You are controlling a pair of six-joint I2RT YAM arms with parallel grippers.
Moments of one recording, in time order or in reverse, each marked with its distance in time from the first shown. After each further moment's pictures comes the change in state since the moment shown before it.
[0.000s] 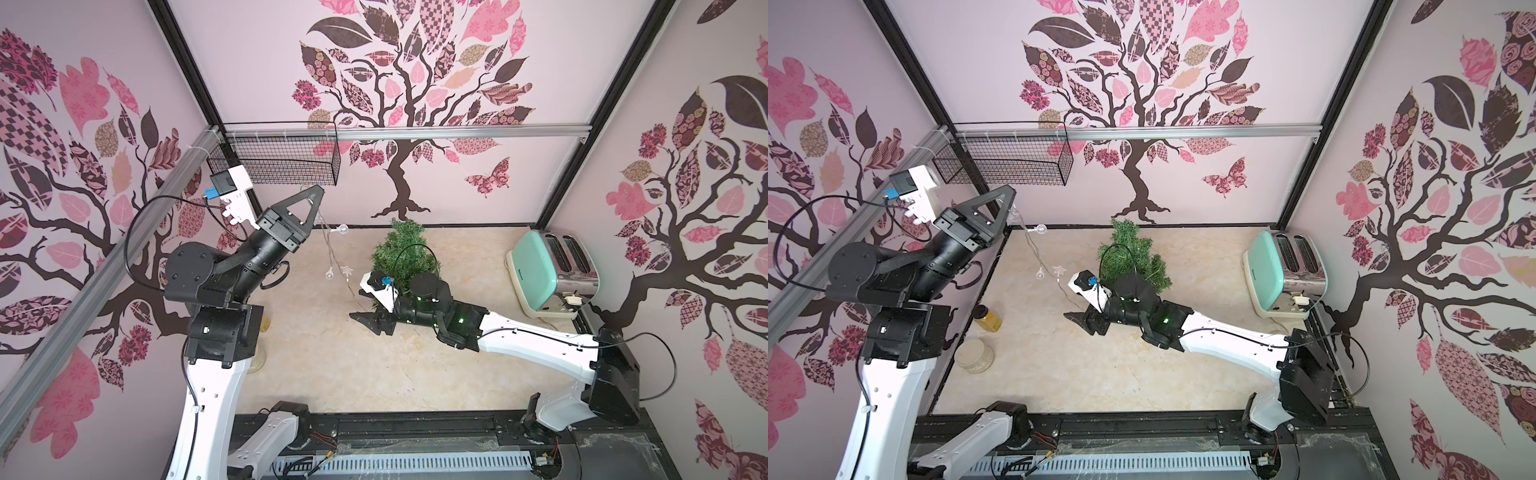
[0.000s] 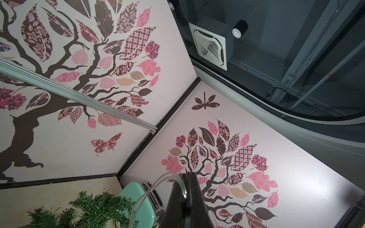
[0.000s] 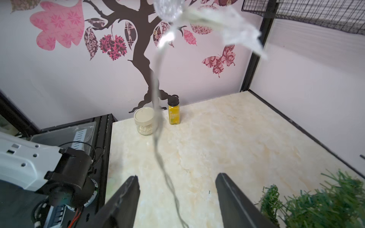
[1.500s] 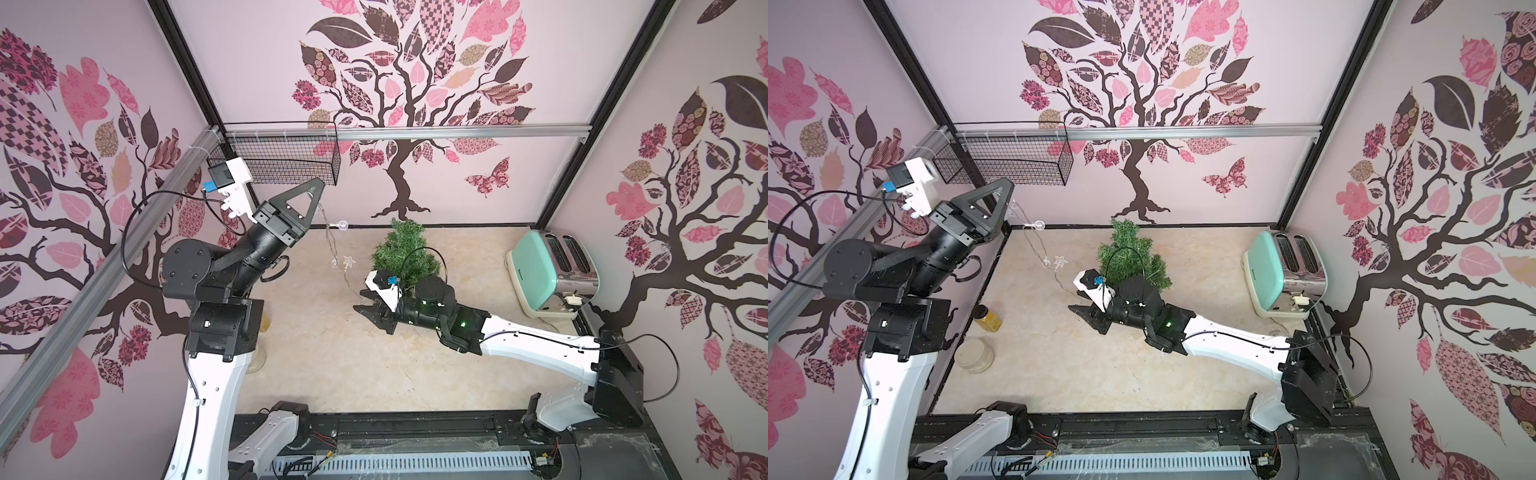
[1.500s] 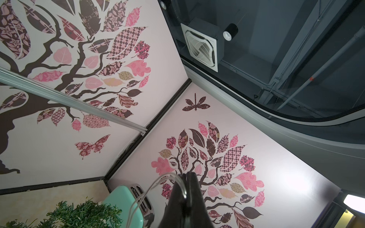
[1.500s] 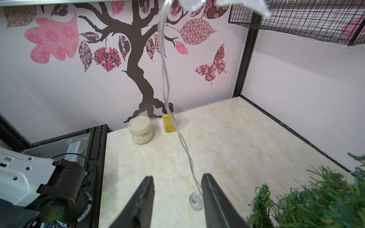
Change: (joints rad) left arm -0.001 0.034 0.038 0.063 0.024 -0.072; right arm 0.000 -0.024 -0.061 0.095 0.040 0.051
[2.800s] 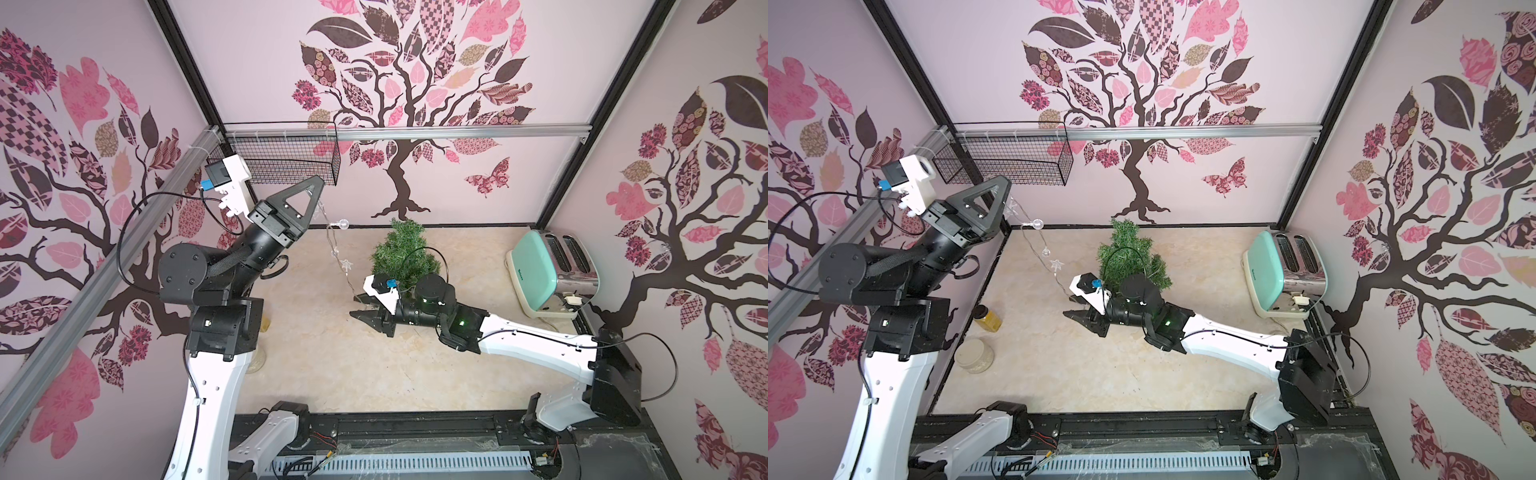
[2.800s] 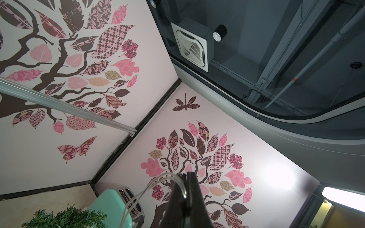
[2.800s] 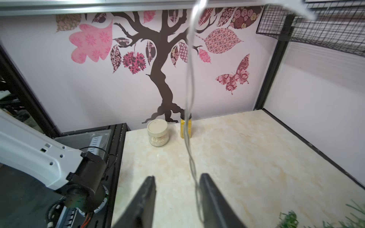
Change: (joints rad) left arm -0.003 -0.001 0.000 0.063 0.025 -0.052; right arm -0.014 0.008 0.004 0.037 -0.172 -0.024
